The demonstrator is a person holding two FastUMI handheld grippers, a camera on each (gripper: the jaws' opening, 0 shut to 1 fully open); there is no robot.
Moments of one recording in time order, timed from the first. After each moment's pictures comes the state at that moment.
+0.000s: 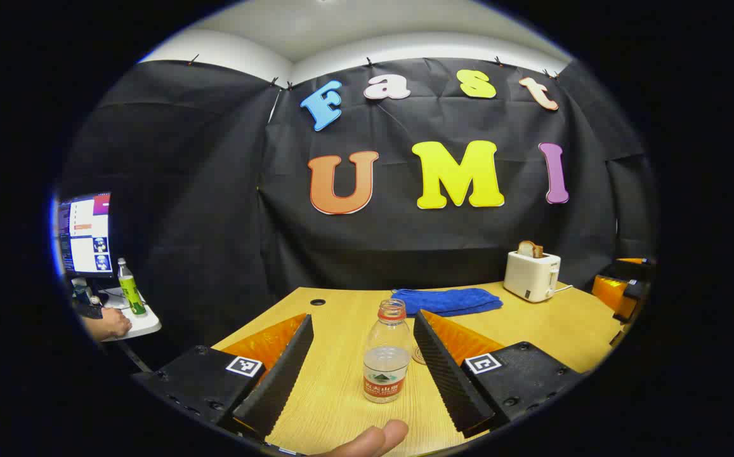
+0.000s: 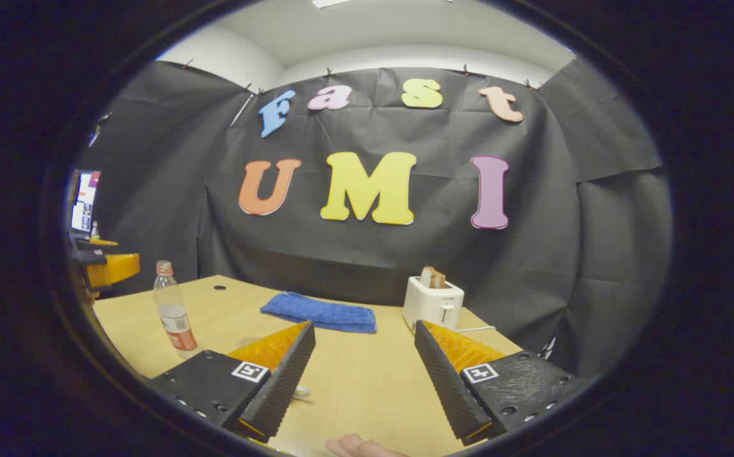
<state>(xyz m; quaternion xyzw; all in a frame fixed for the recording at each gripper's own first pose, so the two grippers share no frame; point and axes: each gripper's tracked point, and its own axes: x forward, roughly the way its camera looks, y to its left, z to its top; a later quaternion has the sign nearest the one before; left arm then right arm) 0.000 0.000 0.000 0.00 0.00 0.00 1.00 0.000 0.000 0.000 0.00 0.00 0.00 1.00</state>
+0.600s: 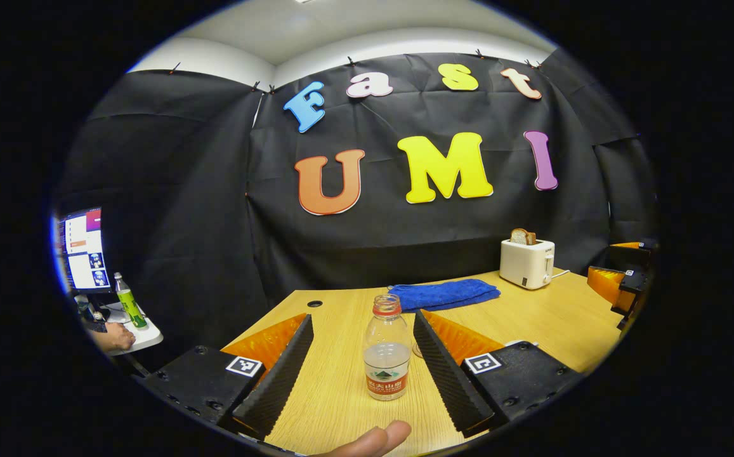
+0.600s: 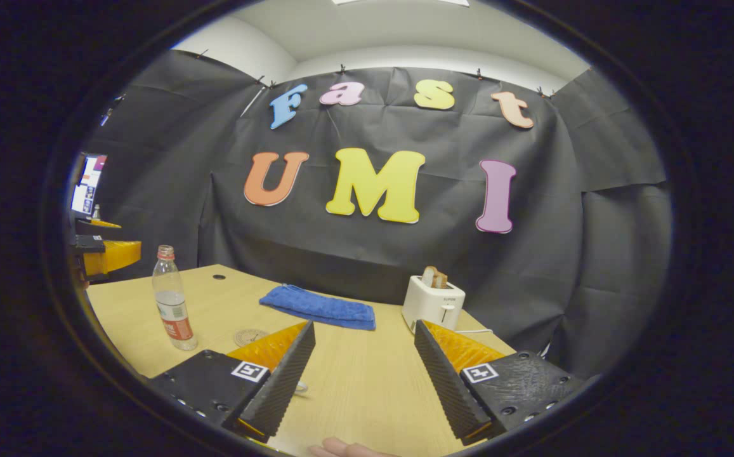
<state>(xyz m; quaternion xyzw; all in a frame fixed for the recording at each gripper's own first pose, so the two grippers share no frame) 0.002 -0.007 -0.008 0.05 0.00 -0.01 1.00 0.003 0.002 -0.007 -0.02 0.01 0.00 1.00</state>
